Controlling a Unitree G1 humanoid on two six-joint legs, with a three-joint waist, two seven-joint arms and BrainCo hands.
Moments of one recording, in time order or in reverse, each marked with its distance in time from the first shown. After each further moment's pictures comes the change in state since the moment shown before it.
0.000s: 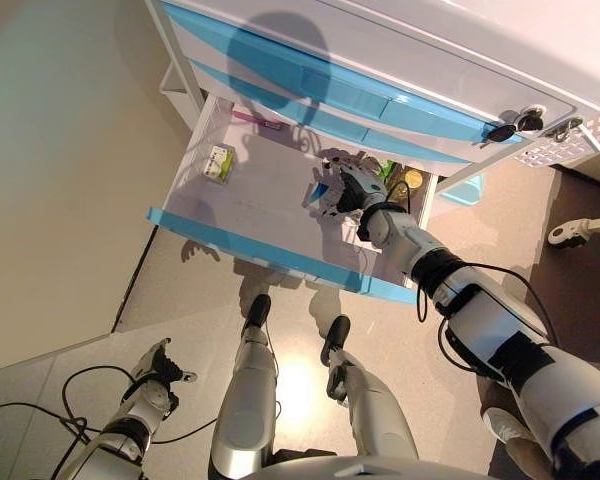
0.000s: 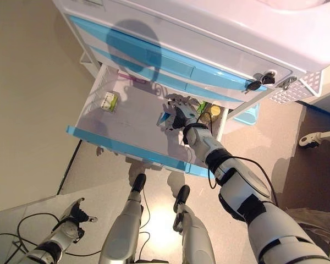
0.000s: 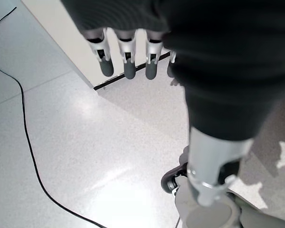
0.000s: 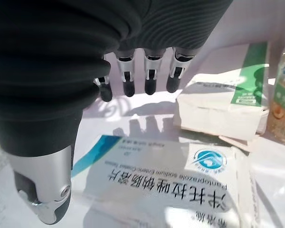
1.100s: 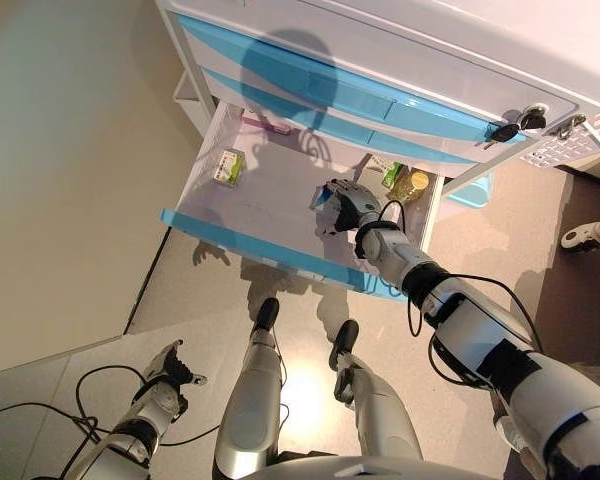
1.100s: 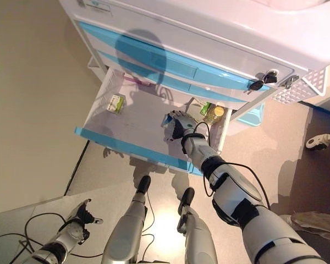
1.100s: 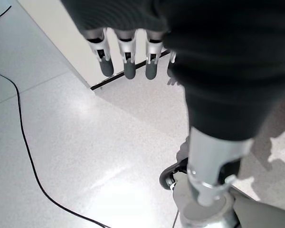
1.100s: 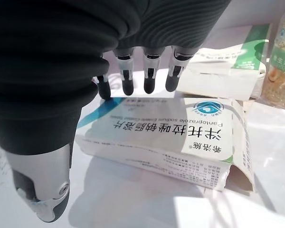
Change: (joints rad) left arm 0.000 -0.027 -0.048 0.000 0.000 -0.007 0.000; right arm 0.034 0.073 -0.001 0.126 -0.090 0.004 -0.032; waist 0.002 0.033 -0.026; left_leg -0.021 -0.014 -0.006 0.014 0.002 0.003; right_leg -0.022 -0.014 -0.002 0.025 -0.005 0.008
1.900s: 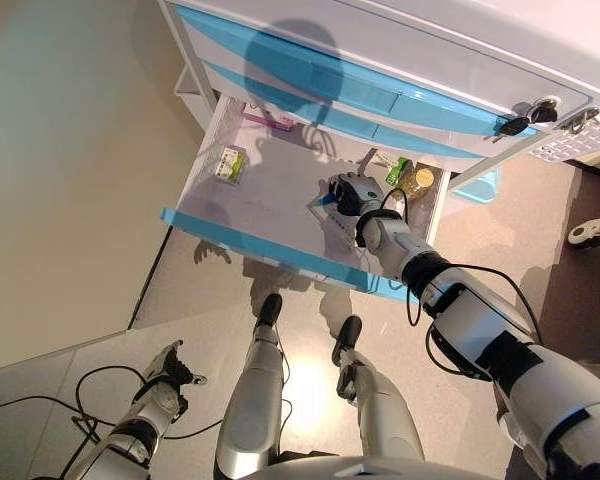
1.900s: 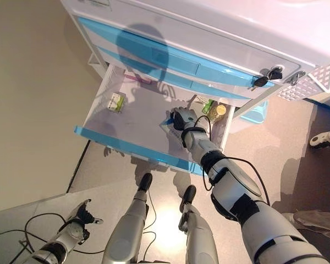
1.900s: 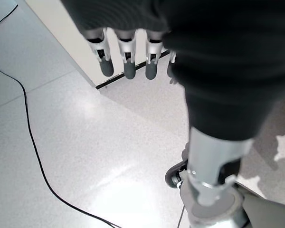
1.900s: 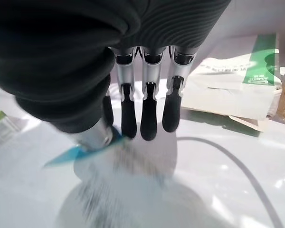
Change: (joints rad) left arm 0.000 -0.002 0.000 0.001 0.000 0.000 0.000; right arm -0.048 -0.004 -0.016 0.025 0.000 0.009 -0.014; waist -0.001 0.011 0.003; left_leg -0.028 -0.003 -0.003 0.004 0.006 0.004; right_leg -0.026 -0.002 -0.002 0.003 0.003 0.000
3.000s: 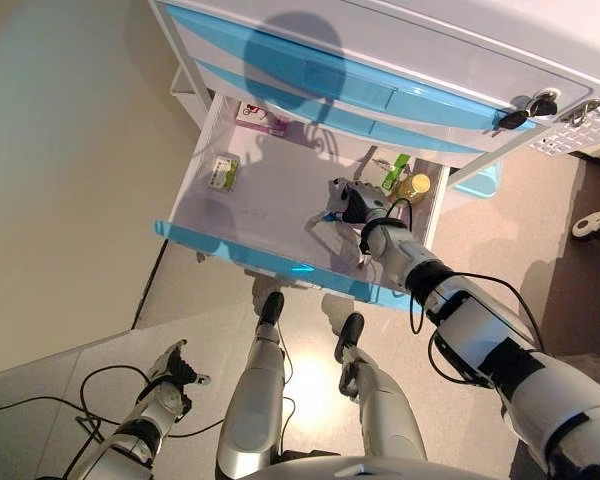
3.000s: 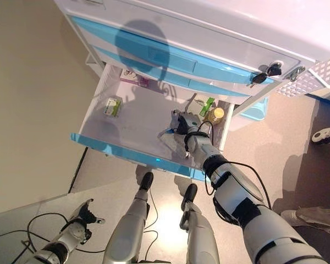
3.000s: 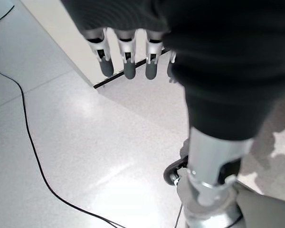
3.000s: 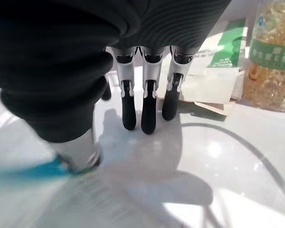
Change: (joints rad) left arm 0.000 -0.016 0.000 0.000 -0.001 -0.007 0.001; right arm 0.059 -0.010 -0.028 -0.054 0.036 0.007 -0.009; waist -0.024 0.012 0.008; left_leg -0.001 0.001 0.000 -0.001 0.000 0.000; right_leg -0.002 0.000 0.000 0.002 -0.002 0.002
